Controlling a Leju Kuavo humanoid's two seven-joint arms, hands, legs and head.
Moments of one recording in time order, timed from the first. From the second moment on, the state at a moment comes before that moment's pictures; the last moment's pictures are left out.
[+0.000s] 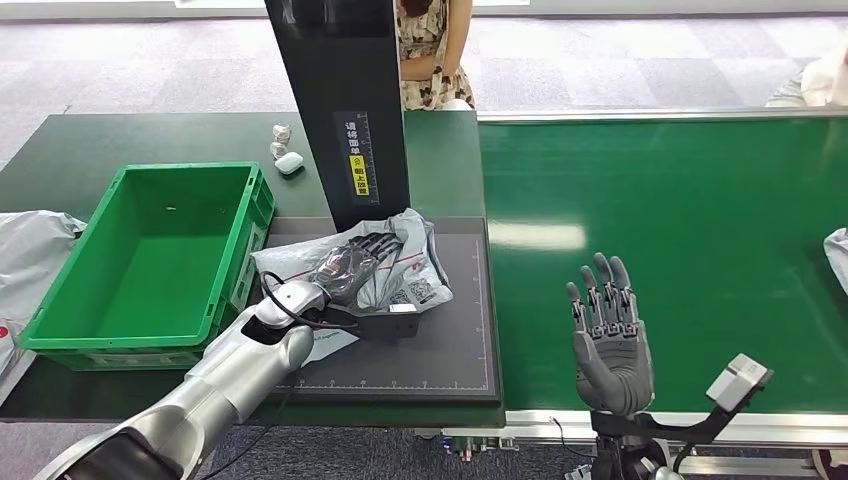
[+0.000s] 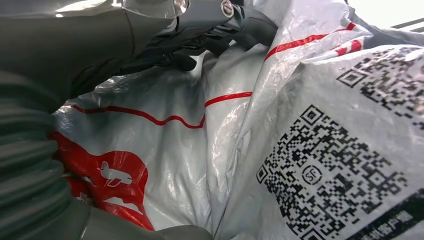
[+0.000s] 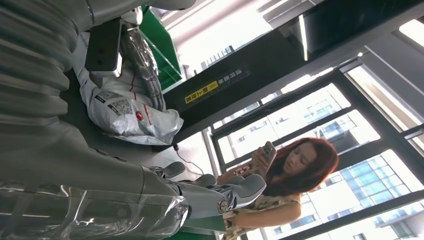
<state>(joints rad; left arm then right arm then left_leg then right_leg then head) -0.69 -0.01 -0.72 -0.75 -1.00 -0.02 -0.10 0.15 0.15 0.07 -1.79 -0.53 0.08 -0.30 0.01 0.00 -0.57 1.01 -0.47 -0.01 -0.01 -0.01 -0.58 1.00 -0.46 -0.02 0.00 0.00</state>
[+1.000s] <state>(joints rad) -0.77 0.01 -0.86 -0.65 -0.93 -0.04 -0.15 0.15 0.15 0.08 -1.79 -0.53 0.02 -0.32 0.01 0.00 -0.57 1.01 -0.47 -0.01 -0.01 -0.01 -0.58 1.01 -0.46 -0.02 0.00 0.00</state>
